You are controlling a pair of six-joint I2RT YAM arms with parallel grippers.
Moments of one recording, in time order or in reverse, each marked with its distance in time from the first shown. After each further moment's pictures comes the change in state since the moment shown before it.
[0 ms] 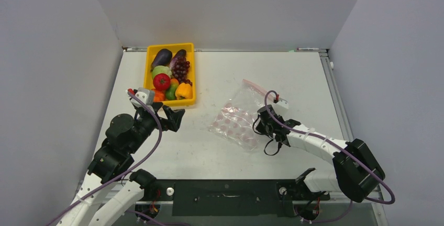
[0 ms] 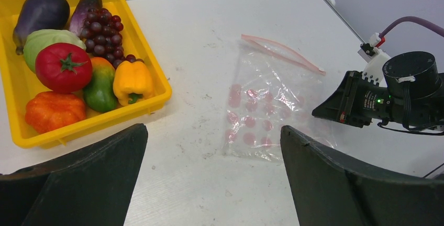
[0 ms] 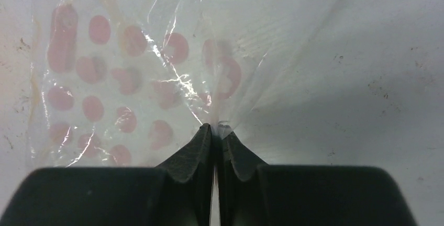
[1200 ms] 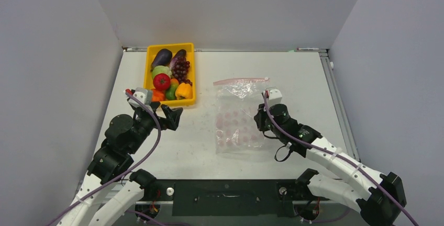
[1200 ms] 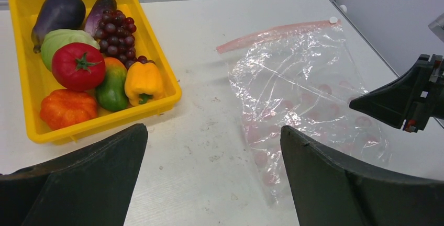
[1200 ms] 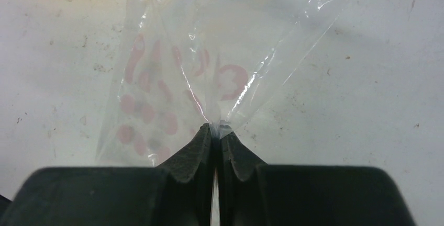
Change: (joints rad) left arm 0.000 -0.004 0.000 -0.001 -0.042 0.001; right arm 0.077 -0.327 0.048 -0.021 -0.137 -0.598
